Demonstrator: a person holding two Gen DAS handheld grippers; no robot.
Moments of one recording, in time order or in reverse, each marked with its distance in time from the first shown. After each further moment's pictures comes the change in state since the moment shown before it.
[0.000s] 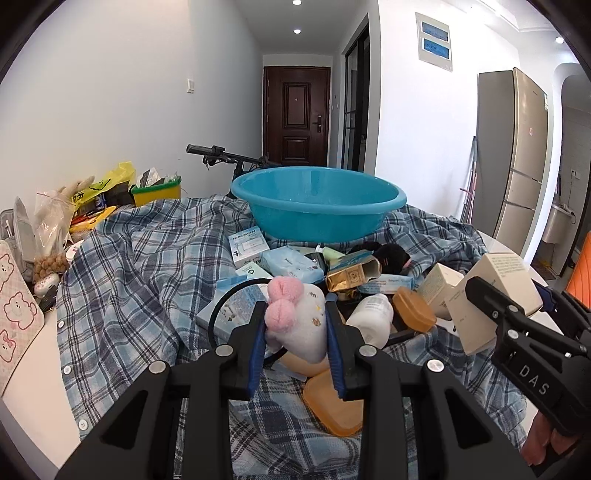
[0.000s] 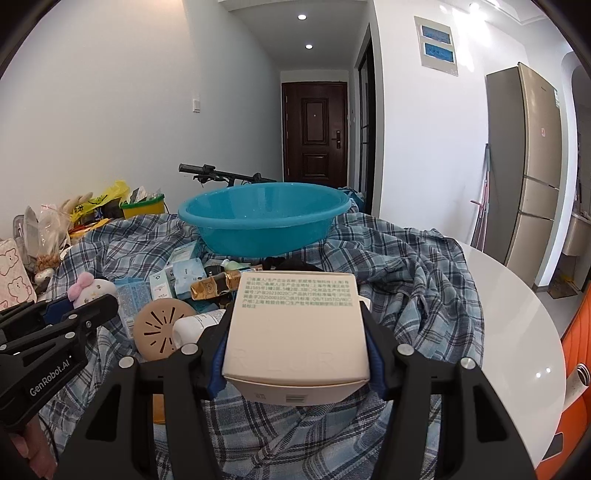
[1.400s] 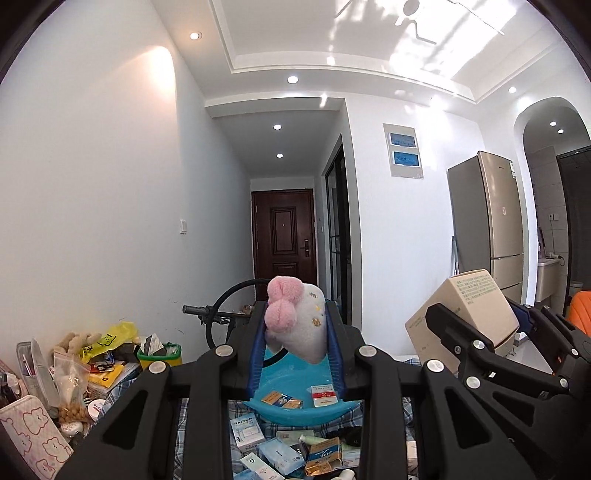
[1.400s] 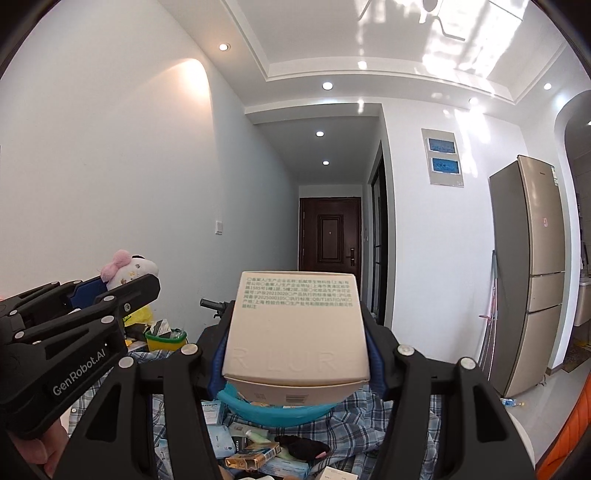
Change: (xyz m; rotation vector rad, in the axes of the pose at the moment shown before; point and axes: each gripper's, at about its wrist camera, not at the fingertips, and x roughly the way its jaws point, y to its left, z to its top) left arm -0.123 -0.022 0.152 0.073 -0.505 -0.037; right arm -0.087 0.017 0.137 -0.051 -0.475 0.052
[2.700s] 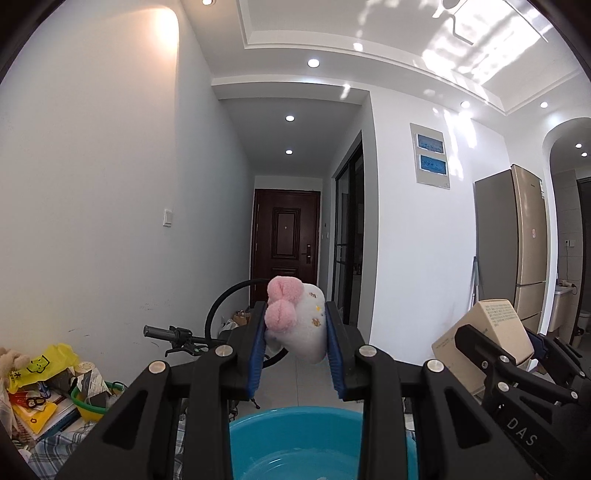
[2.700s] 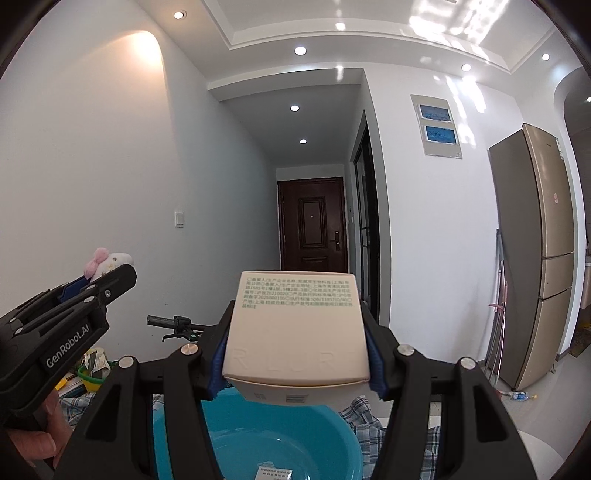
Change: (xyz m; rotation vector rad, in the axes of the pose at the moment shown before) left arm 0.313 0.042 0.018 -0.090 -0.007 -0.005; right arm 0.259 -0.053 0.006 0.076 0.071 -0.068
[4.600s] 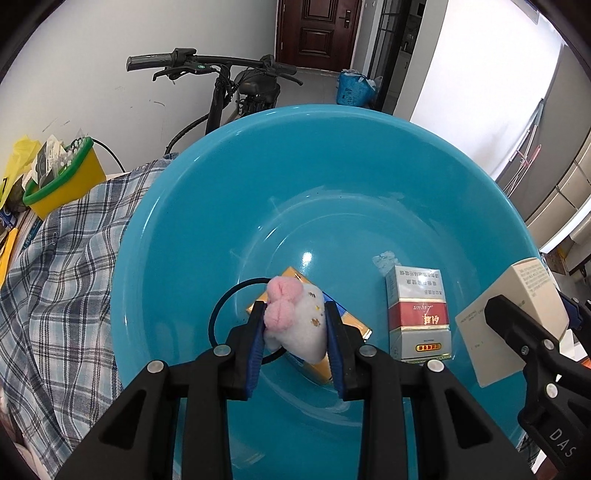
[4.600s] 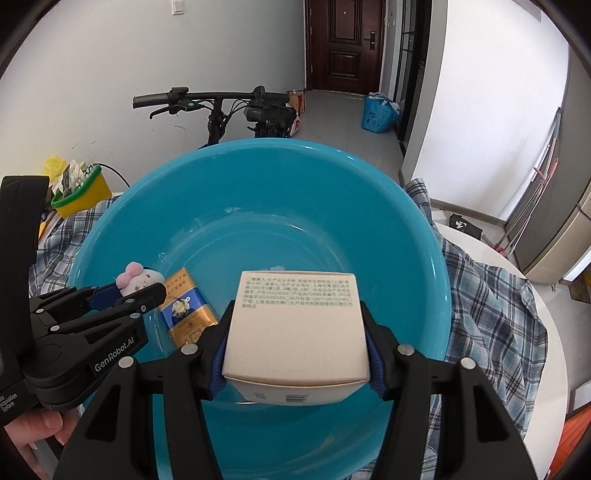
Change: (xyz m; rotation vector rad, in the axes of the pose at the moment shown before) left arm 0.123 0.037 -0.225 -0.088 1.020 0.115; right arm 0.117 0.001 -0.147 -0.079 0.889 0.084
